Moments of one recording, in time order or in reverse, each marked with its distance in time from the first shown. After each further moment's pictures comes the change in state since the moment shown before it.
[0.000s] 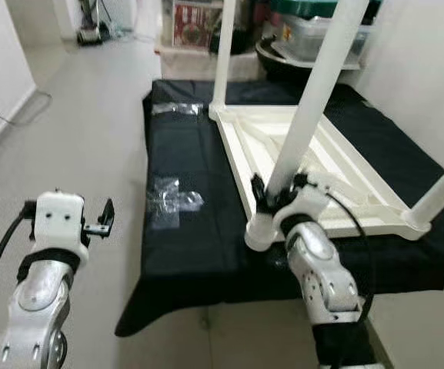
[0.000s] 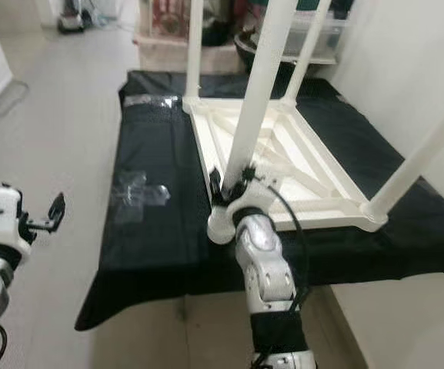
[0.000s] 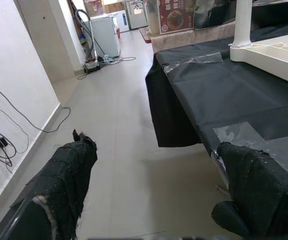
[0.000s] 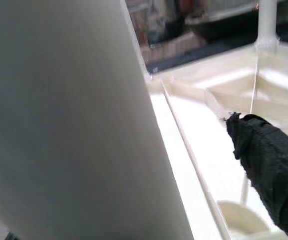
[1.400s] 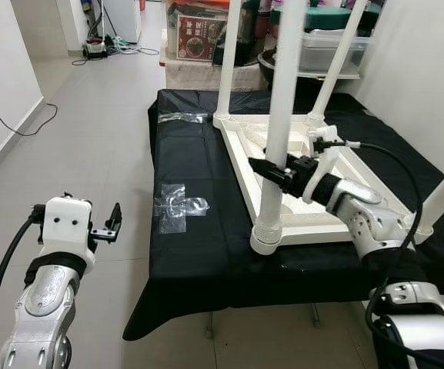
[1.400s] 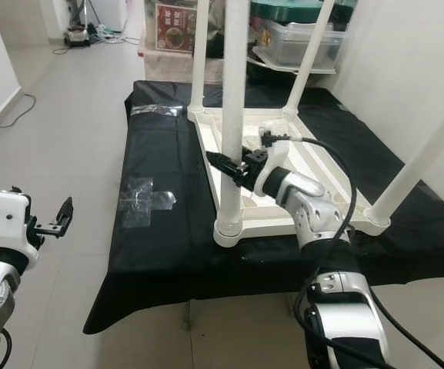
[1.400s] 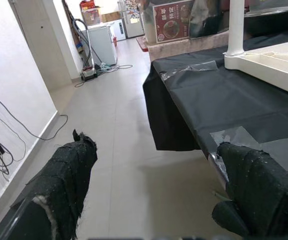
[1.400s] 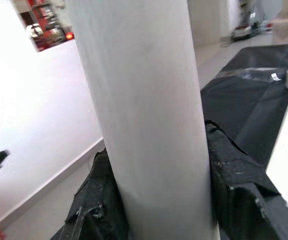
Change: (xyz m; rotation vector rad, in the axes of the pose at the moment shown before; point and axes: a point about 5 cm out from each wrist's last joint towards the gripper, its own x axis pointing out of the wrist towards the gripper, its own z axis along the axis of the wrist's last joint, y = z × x) left arm 0.004 -0.007 0.003 -0.003 -0.026 -0.039; right arm 0.045 -0.048 0.034 -0.032 0.114 0.727
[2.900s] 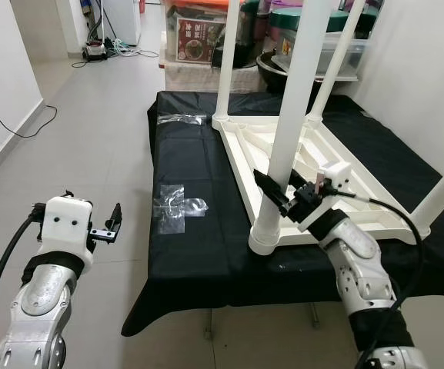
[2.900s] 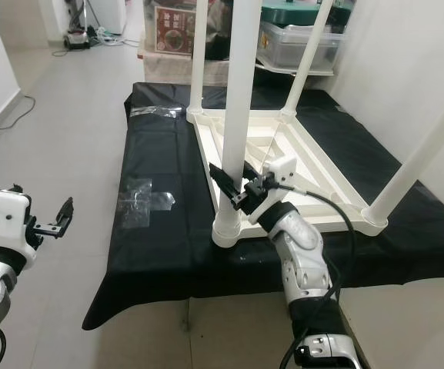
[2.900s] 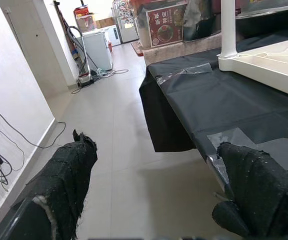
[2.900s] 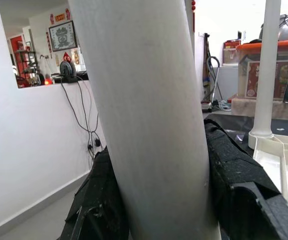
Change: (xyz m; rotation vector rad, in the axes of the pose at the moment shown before) left arm 0.001 0.003 0.001 0.024 -0.014 -0.027; right arm -0.020 0.040 -0.029 -0.200 -0.267 -0.164
